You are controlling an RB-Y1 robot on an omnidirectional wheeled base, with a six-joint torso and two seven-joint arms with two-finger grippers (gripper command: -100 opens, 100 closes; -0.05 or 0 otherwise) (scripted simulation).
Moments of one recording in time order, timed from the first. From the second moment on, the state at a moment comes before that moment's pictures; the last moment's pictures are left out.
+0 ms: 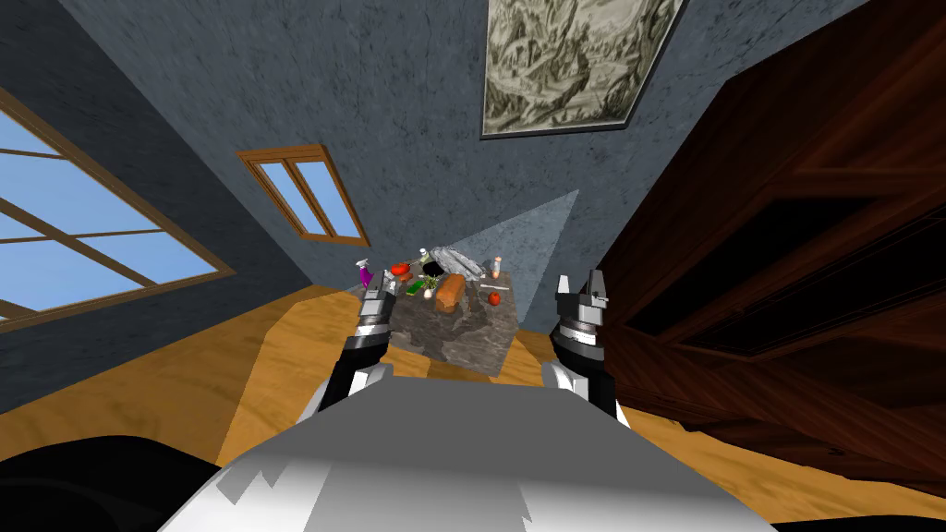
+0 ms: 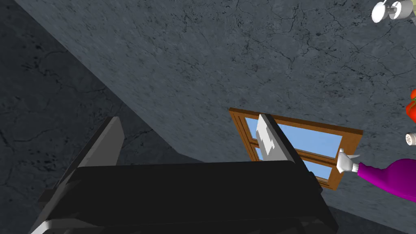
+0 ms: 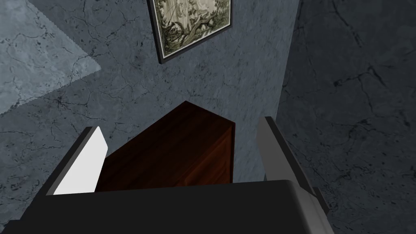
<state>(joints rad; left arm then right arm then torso) 0.55 0.01 0.05 -2.28 0.01 -0.40 -0.12 0.45 0.02 0.03 -2.27 -0.11 -0.58 0.10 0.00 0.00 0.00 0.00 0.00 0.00</state>
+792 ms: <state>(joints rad) 0.45 0.16 0.00 -2.25 0.02 -0.24 -0.21 0.45 0.02 0.03 -2.27 -0.11 -0.58 0.10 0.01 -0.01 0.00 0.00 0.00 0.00</state>
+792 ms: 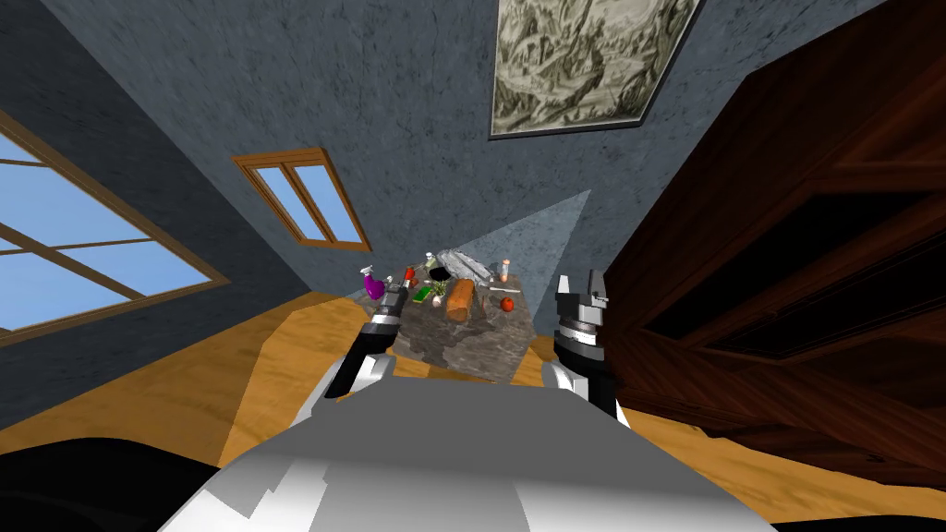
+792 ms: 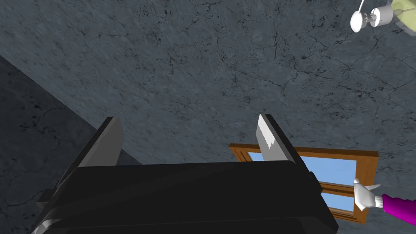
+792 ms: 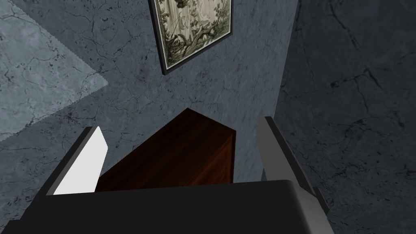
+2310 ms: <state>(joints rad) 0.33 0.20 -0.18 -2.09 -0.07 0.15 -0.51 0.45 0.02 0.03 -2.27 -0.11 -0.58 0.10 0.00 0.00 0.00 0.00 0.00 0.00</state>
